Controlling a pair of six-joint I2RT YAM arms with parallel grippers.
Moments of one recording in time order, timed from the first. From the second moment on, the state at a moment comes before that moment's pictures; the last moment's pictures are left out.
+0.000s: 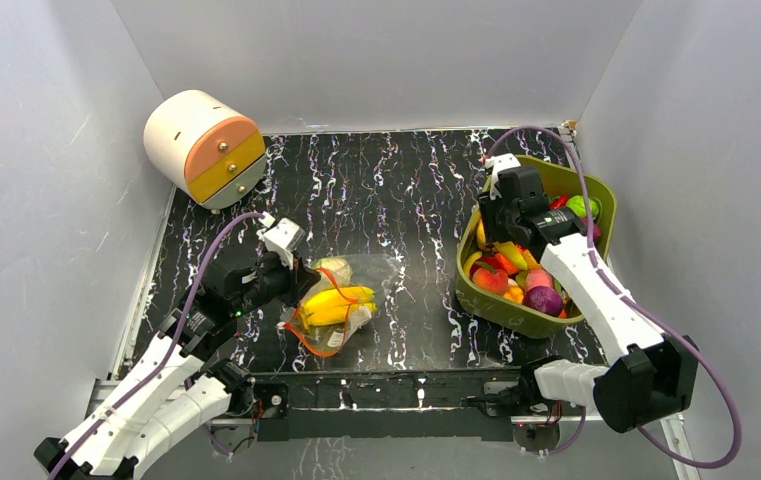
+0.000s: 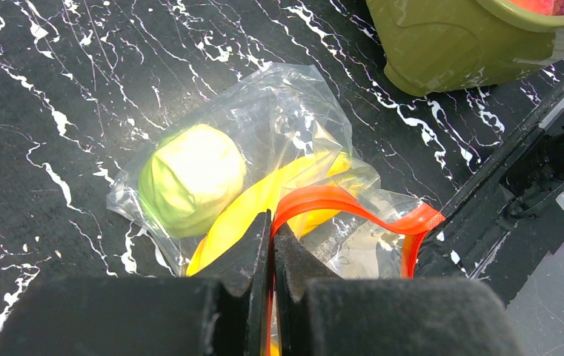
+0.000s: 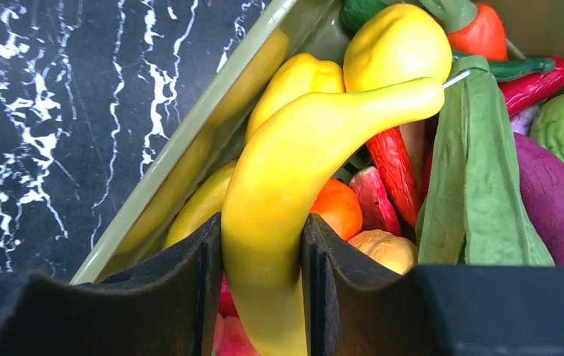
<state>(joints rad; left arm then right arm) -0.60 0.65 0.70 -0.50 0.18 -0.15 0.29 1.22 1.09 -0.68 0.15 -0.02</state>
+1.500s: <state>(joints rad) -0.60 0.65 0.72 -0.52 0.15 -0.31 1.05 1.01 1.02 -0.52 -0.26 0.39</state>
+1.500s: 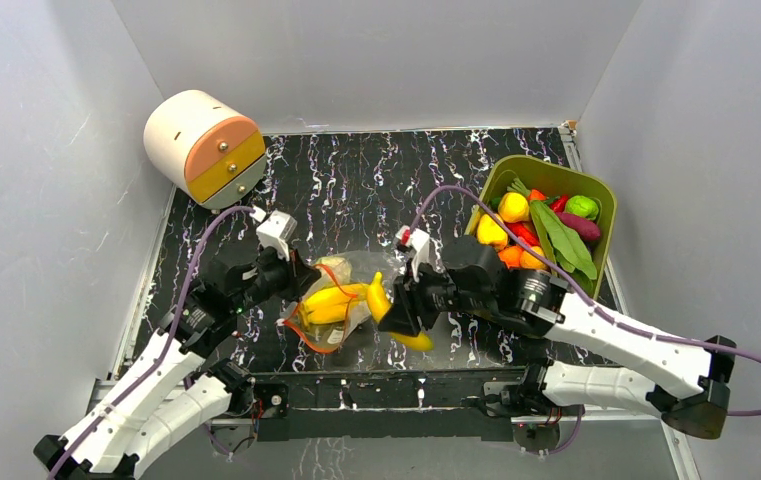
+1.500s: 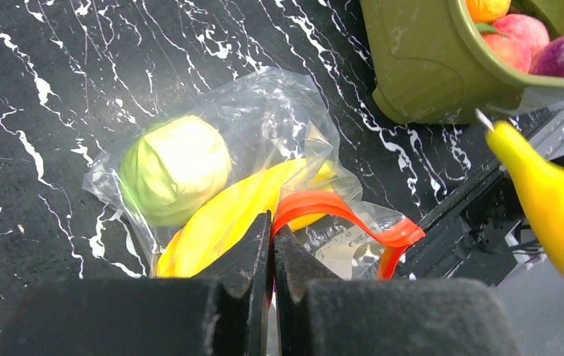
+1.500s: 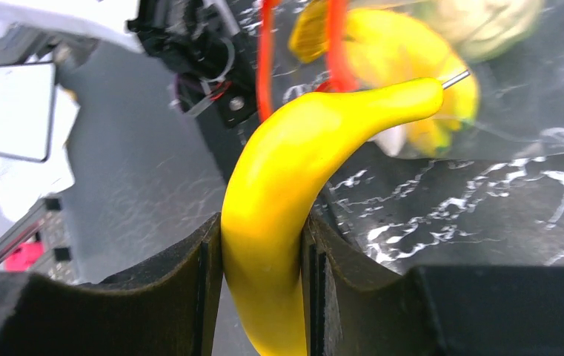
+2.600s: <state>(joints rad) -0.60 0.74 0.82 -0.51 0.07 -0.58 1.11 1.17 0.86 -0.01 -0.41 0.75</state>
